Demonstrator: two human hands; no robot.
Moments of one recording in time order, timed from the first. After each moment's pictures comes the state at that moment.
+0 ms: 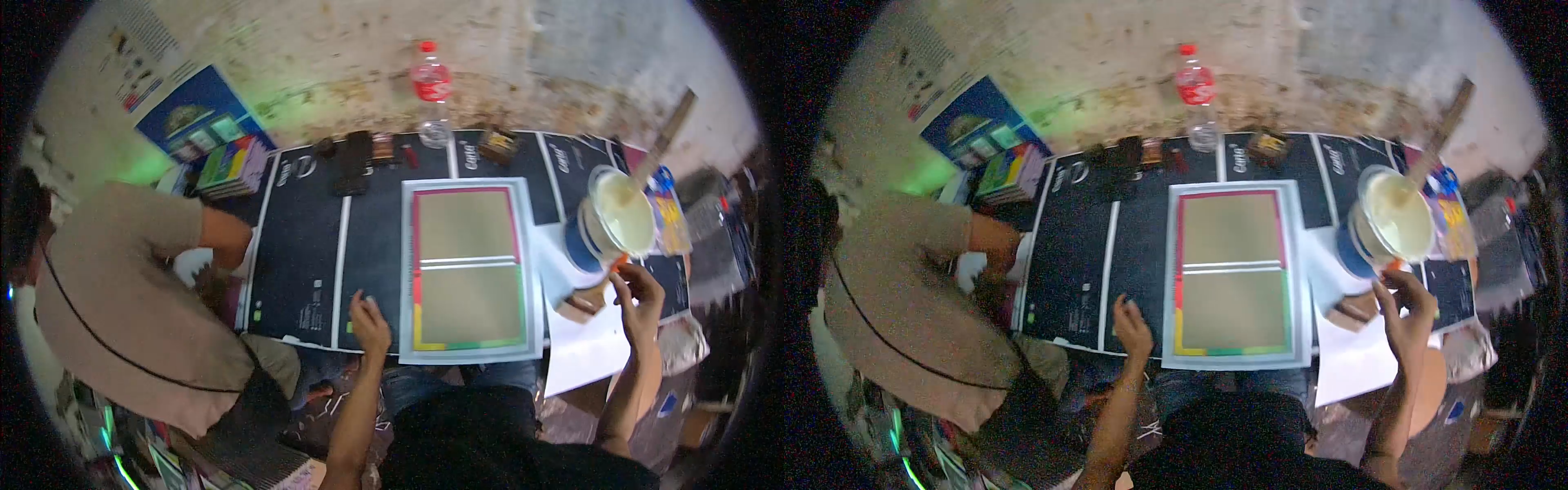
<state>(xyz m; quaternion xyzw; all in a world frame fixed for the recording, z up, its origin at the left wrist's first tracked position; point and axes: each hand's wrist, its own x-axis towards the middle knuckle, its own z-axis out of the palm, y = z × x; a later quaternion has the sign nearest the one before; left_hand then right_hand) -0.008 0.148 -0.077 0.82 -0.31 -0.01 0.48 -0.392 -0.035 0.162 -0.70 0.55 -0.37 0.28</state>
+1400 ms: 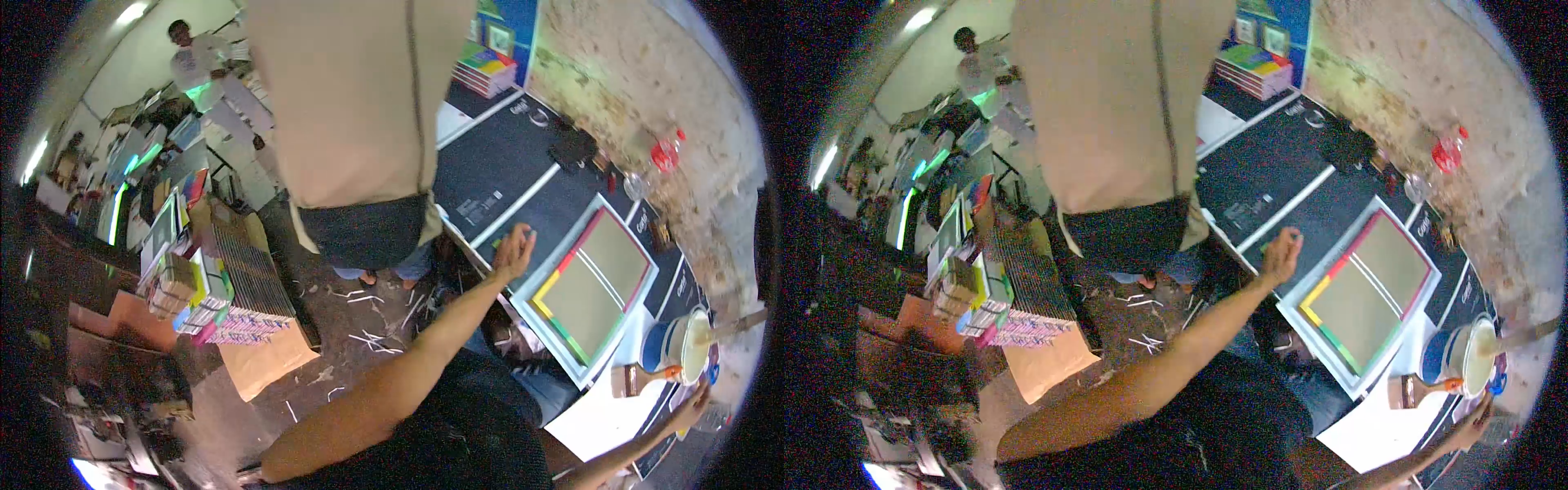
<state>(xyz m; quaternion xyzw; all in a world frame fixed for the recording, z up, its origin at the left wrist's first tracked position) 0.000 0.153 -0.092 0.77 -0.25 -0.03 0.58 -0.521 -0.156 0.105 -0.71 0.51 -0.49 0.04</state>
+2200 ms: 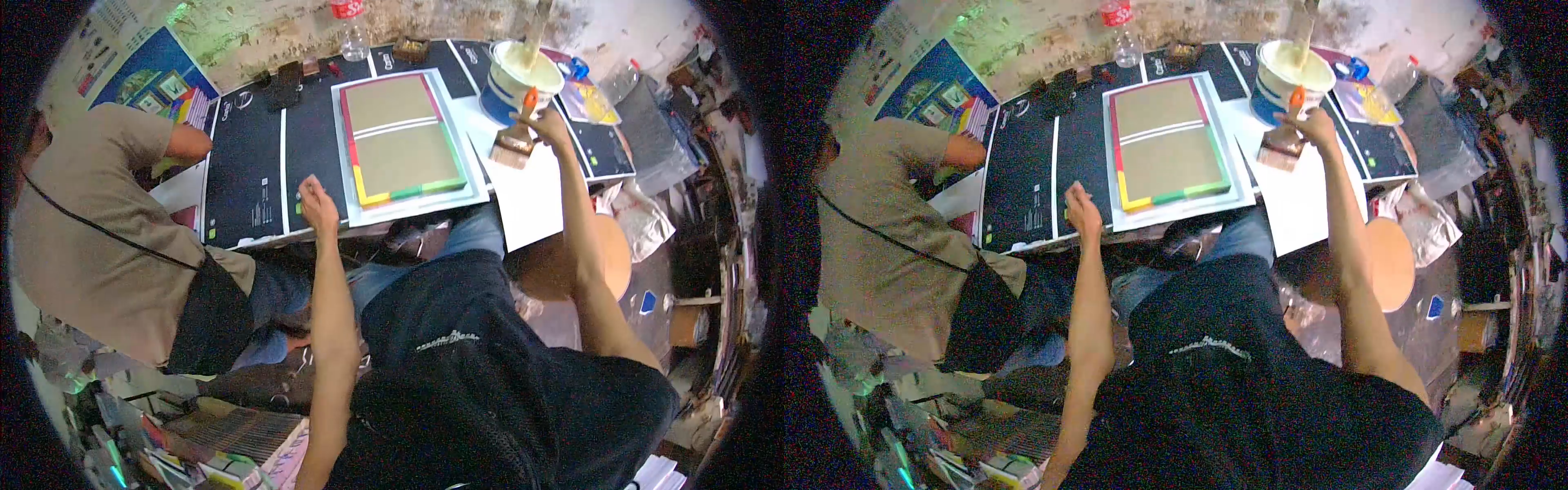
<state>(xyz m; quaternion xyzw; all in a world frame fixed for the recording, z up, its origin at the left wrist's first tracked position) -0.021 0.176 -0.078 0.78 -0.29 -0.04 0.56 -0.454 -0.083 0.053 -0.70 0.64 -0.20 0.22</state>
